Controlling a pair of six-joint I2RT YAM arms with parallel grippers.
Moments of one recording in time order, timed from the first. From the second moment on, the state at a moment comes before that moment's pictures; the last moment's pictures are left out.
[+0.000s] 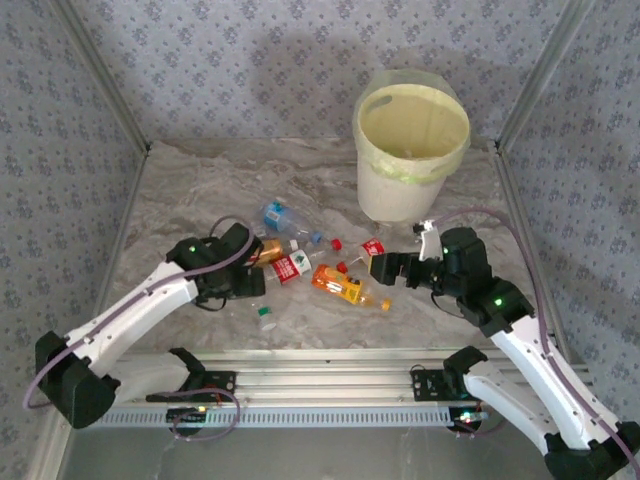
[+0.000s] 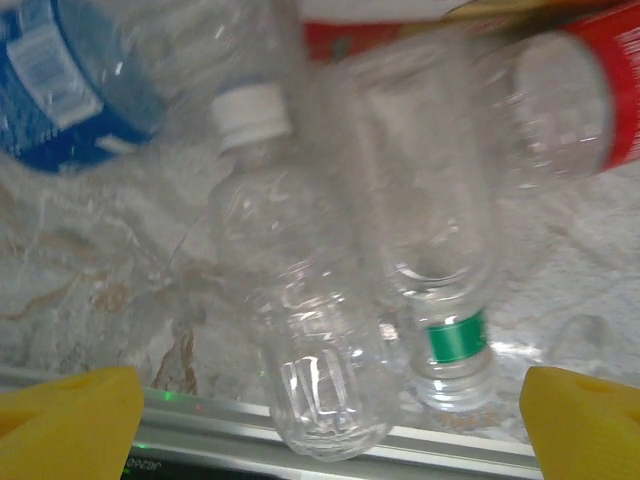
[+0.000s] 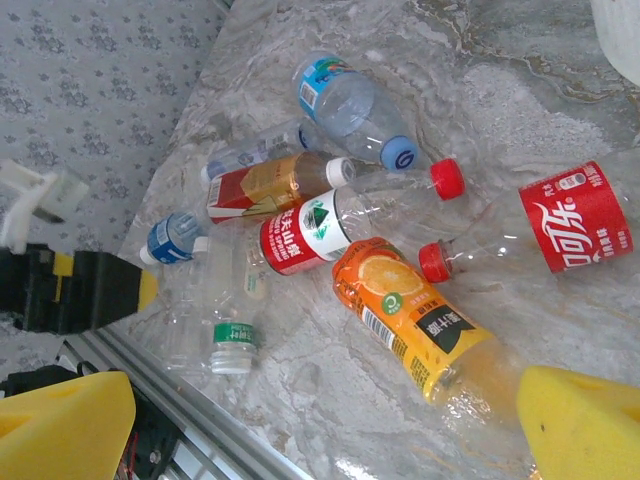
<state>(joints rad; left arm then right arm) -0.67 1.11 0.95 -1.22 -0.18 -0.85 0.50 0.71 0.79 -0.60 -0.34 0.53</state>
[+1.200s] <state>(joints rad) -0.58 1.20 0.65 -0.98 0.05 -0.93 0.50 0.79 0.76 -0.56 -0.34 0.52</state>
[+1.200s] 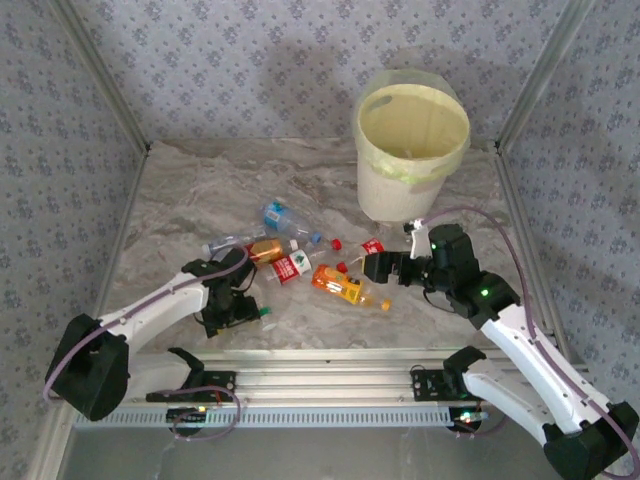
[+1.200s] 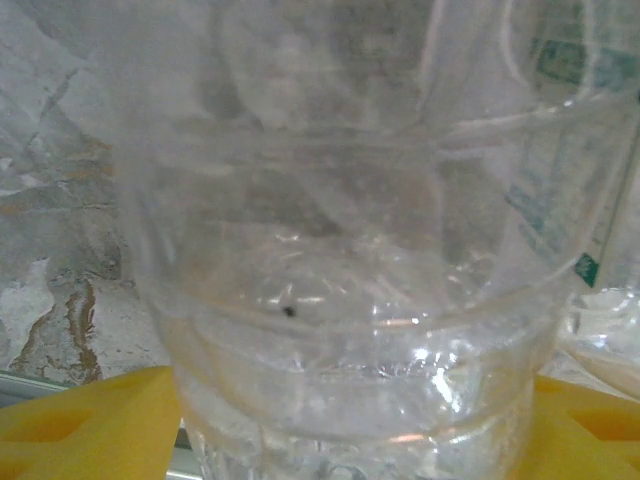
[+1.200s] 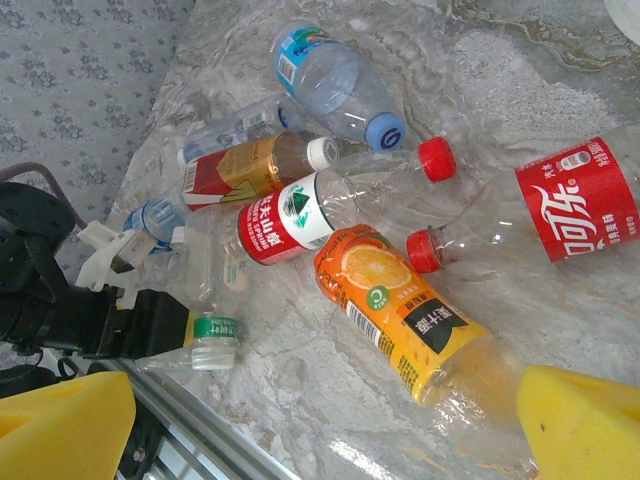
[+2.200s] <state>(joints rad) -0.58 0.98 0.93 -1.04 0.18 -0.68 0.50 0.82 0.76 -0.48 -0.40 0.65</state>
